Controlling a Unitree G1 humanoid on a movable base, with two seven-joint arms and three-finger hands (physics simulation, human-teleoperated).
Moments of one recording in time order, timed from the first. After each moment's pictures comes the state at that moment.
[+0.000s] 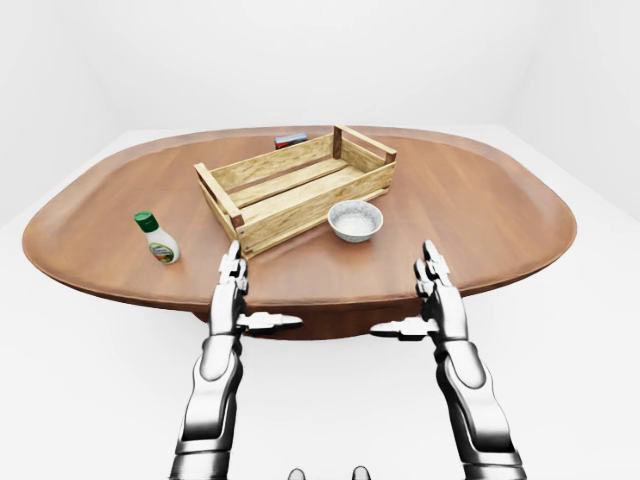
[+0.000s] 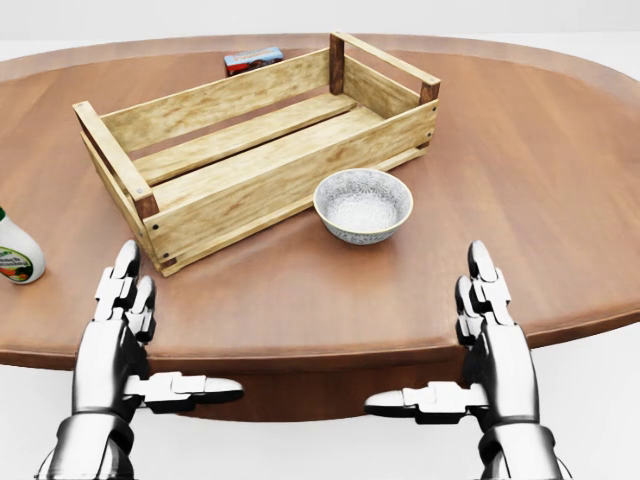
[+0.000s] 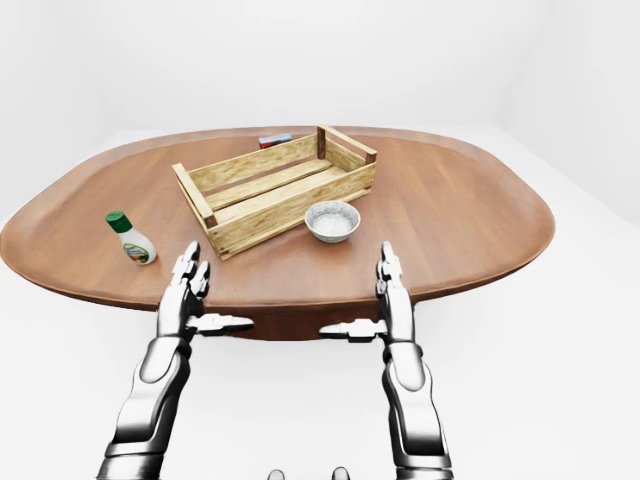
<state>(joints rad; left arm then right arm) -0.04 0.03 0.04 0.00 -0.03 0.04 -0.02 0.03 -0.01 -0.03 -0.09 0.02 0.05 0.02</state>
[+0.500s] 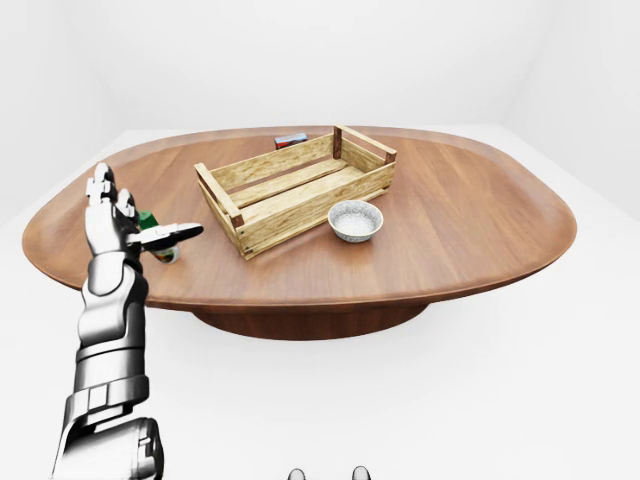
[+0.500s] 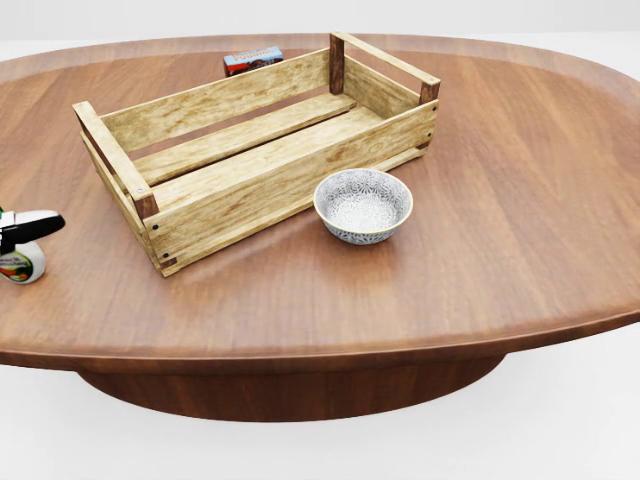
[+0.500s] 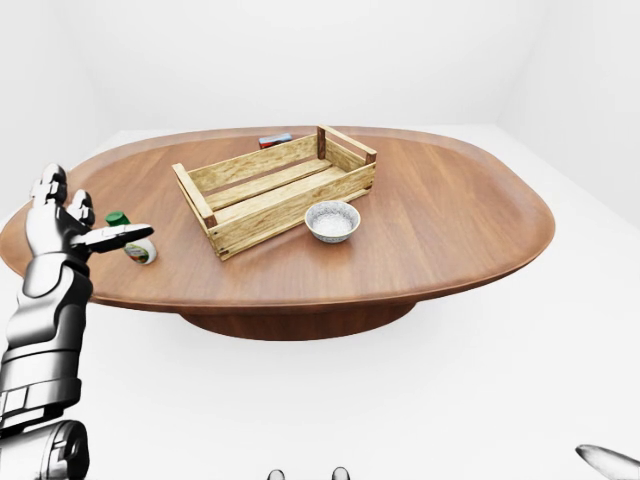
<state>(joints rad) -0.53 0.45 0.32 0.38 -0.26 0.08 0.05 0.47 -0.03 -1.20 -0.95 0.69 0.09 0.27</state>
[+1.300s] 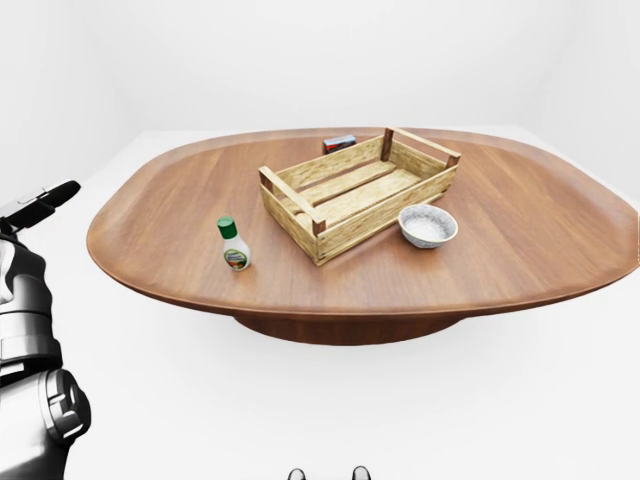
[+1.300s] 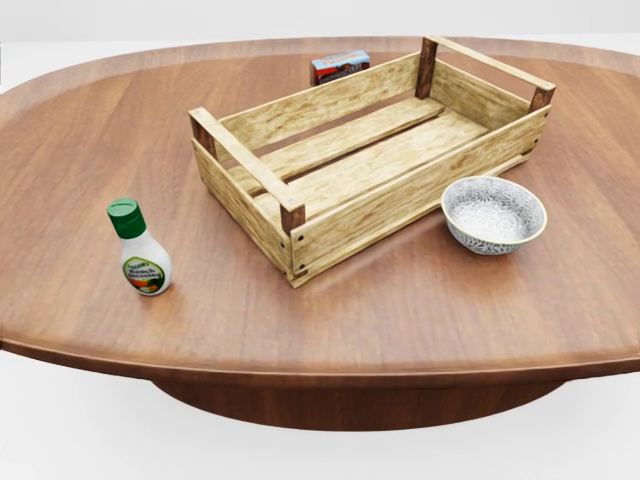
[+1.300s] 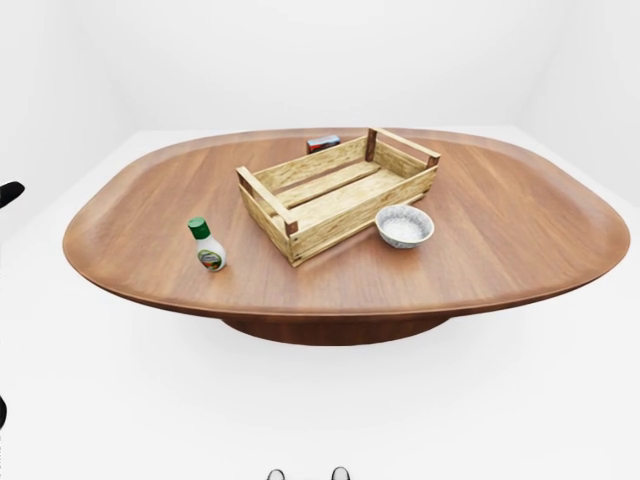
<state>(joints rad) -0.84 0.81 0.38 1.00 -0.43 -0.09 0.22 0.50 -0.03 -1.48 -1.05 0.69 0.09 0.41</state>
